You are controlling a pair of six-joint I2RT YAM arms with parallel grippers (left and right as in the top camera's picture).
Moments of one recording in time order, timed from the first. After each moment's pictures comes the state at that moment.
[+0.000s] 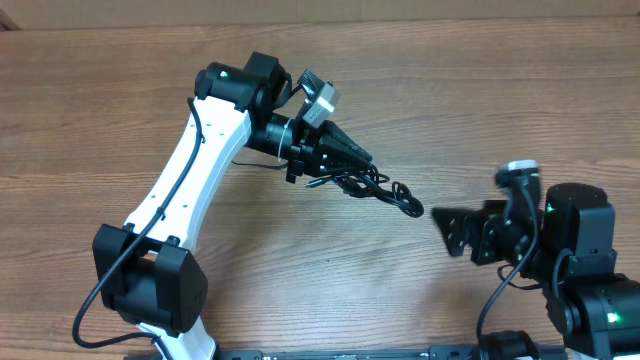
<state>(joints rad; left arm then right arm) -0.33 1.86 1.72 -1.49 1.53 1.18 0.10 0.77 1.00 -1.01 -0.37 0.11</state>
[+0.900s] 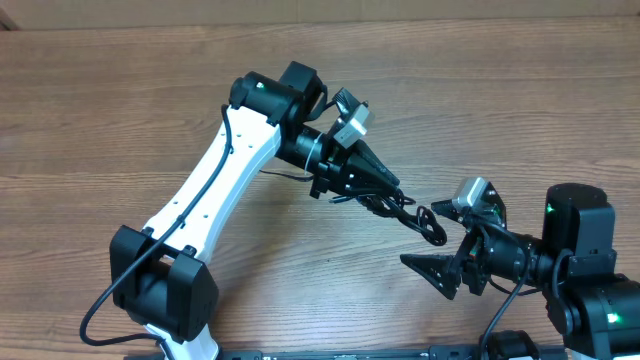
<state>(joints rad) -0.46 1.86 1.72 -1.46 1.53 1.17 0.10 0.77 1.00 -1.01 -0.86 -0.40</state>
